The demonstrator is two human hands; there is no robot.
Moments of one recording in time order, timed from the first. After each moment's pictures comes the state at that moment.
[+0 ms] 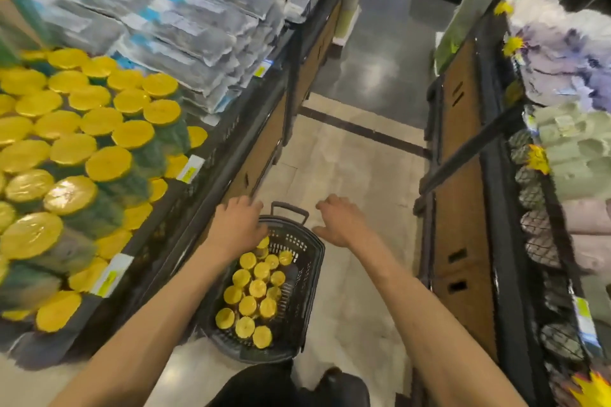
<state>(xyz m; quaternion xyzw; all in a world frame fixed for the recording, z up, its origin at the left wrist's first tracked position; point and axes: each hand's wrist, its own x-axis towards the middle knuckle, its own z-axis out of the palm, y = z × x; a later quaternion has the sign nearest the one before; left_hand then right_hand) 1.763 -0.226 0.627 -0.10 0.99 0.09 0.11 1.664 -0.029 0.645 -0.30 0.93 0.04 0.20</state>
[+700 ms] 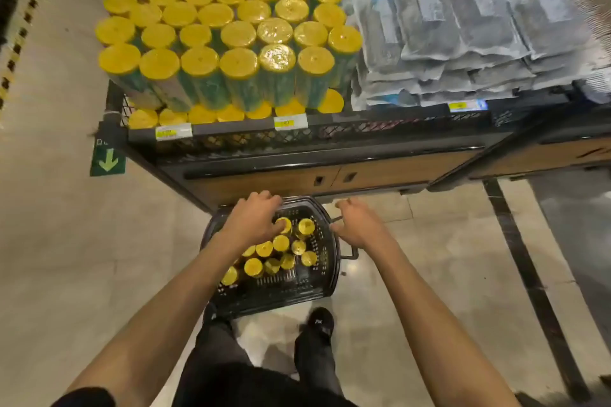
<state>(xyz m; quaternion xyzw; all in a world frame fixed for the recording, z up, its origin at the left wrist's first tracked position) 1.700 -0.166 0.570 -0.54 0.80 0.22 0.14 1.470 -0.141 0.554 -0.68 0.67 0.12 0.27</state>
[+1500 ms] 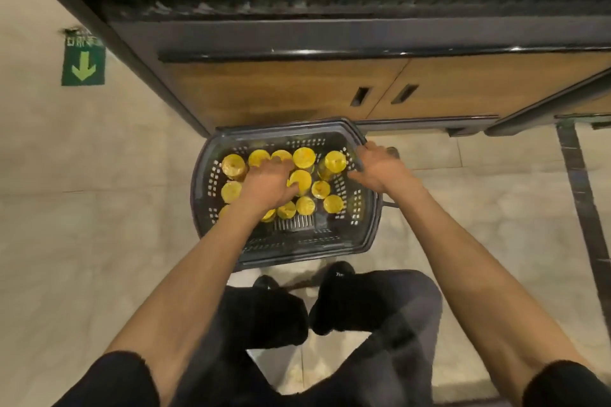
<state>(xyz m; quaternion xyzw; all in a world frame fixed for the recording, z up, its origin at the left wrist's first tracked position) 1.733 -0.125 0.284 -0.58 0.75 0.28 0.14 1.501 -0.151 0.303 -0.71 0.62 0.21 0.26</state>
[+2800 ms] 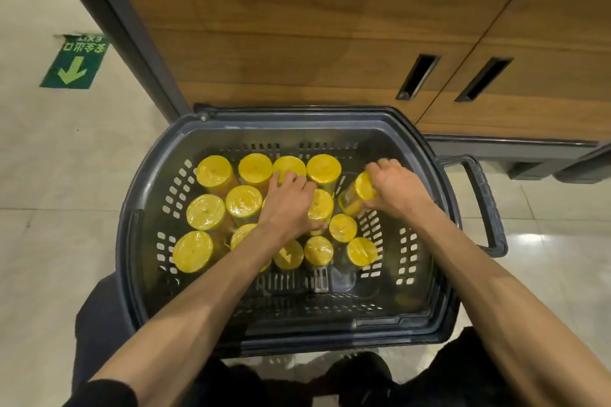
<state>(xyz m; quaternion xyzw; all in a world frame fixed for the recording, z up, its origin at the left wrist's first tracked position) 1.712 -0.137 -0.001 -0.58 0.81 0.08 0.03 1.496 -0.178 0.037 -0.80 0.58 0.14 0.10</state>
